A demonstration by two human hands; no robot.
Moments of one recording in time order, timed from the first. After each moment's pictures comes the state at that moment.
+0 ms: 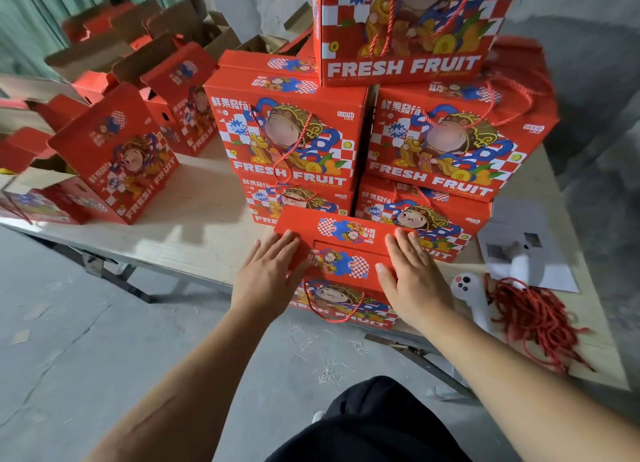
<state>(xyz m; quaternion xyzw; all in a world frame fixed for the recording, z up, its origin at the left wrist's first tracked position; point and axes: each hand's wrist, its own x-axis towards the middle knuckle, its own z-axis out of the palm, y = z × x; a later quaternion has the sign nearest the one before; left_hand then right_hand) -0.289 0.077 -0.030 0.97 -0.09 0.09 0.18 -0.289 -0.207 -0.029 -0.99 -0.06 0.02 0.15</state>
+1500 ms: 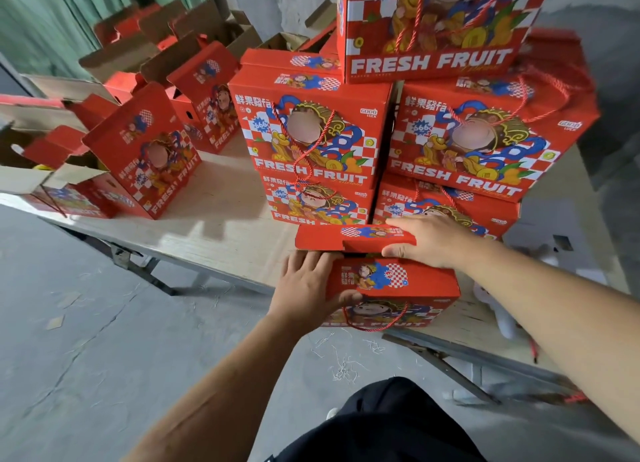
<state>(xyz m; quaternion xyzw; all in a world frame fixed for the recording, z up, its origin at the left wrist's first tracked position) -0.301 0.057 -0.051 0.97 -0.14 0.10 0.18 -0.201 -0.220 0.020 -0.96 -0.20 0.16 0.08</state>
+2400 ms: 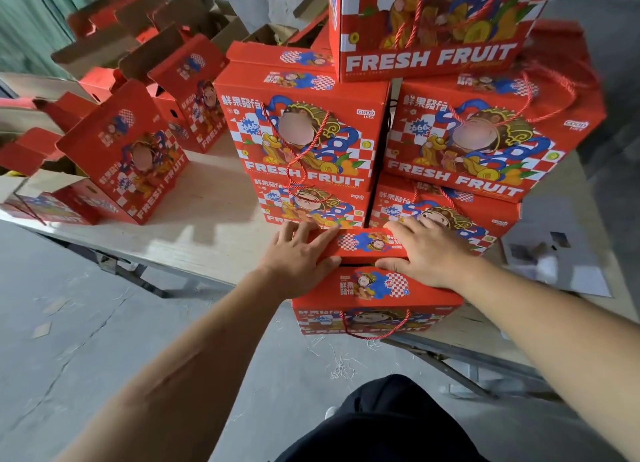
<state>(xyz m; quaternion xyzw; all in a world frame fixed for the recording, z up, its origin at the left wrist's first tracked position) -0.229 0.075 -0.011 0.98 -0.17 -0.10 0.05 -0.202 -0.217 -0.015 -0.97 -0.20 0.11 -0.02</state>
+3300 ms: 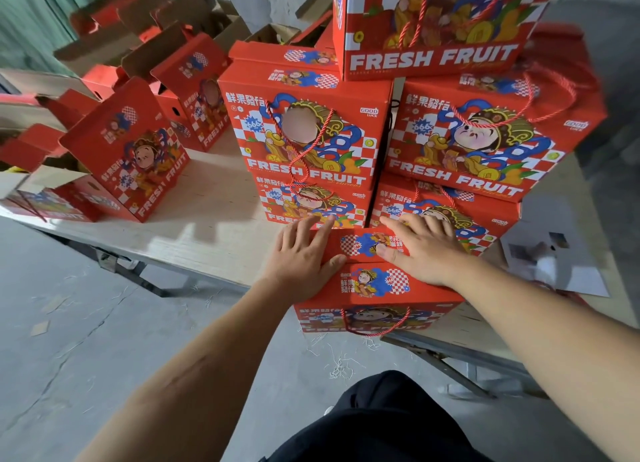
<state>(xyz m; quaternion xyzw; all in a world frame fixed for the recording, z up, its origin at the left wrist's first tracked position) -0.243 0.068 -0.029 0.98 -0.13 -0.01 0.13 -0.208 -0.211 -0.016 -0.98 -0.13 0.15 0.05</state>
